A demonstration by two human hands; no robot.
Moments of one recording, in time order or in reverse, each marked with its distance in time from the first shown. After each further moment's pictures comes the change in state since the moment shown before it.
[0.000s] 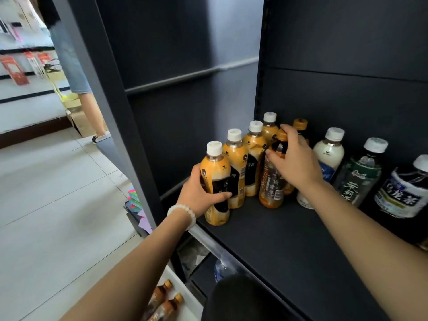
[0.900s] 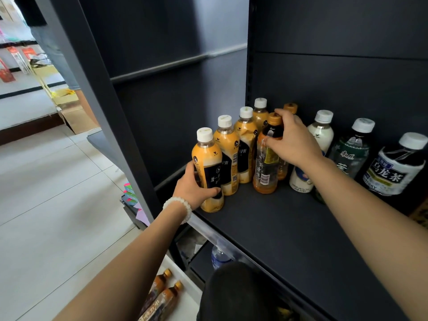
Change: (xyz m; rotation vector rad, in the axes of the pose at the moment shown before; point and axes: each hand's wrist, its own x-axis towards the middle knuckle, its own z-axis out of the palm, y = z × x) left_hand -0.004 -0.011 0.009 0.103 -0.019 -0.093; right_hand 0.002 -0.001 -0.020 0.002 -0.089 0.046
